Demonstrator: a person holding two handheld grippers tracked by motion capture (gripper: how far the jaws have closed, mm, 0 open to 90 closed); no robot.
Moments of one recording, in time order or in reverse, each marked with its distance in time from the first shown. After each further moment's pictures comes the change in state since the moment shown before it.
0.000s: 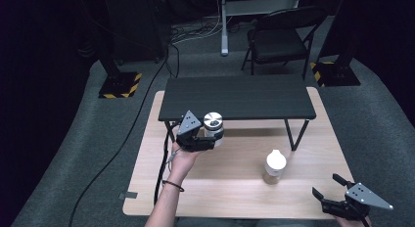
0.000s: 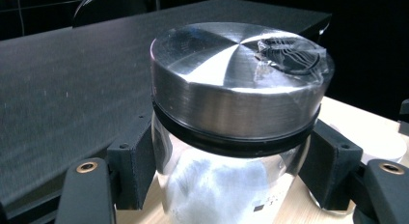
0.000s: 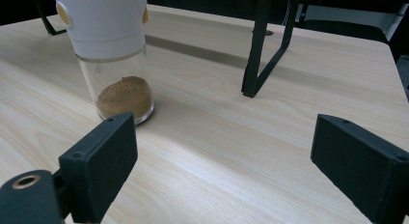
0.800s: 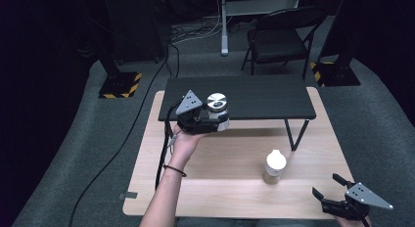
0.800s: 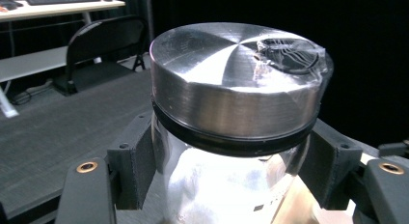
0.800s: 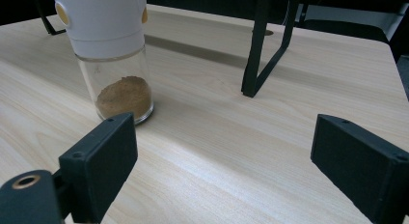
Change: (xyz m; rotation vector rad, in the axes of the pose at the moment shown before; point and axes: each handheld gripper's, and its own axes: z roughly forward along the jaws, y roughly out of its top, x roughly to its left) left arm 0.011 0.045 0.003 -0.057 -0.021 -0.010; right arm -0.001 0.000 0.000 0.001 0.000 0.001
